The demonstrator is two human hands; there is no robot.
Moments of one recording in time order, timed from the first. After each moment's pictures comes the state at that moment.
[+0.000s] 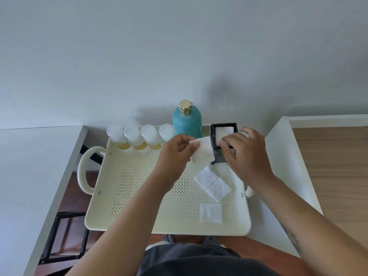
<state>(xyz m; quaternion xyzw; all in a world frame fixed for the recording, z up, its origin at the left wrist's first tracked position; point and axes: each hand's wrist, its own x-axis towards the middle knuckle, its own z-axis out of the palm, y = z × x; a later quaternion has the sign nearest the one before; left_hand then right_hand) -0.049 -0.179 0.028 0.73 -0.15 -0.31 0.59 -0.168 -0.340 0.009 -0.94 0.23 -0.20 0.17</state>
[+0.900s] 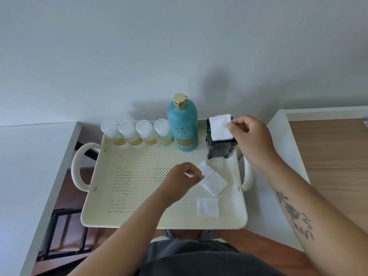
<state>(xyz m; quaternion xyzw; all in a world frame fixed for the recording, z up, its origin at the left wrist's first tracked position) -0.078 -0.156 -0.035 0.81 -0.22 -0.38 0.38 -0.162 -0.360 0.027 -0.78 0.37 -0.20 0.46</state>
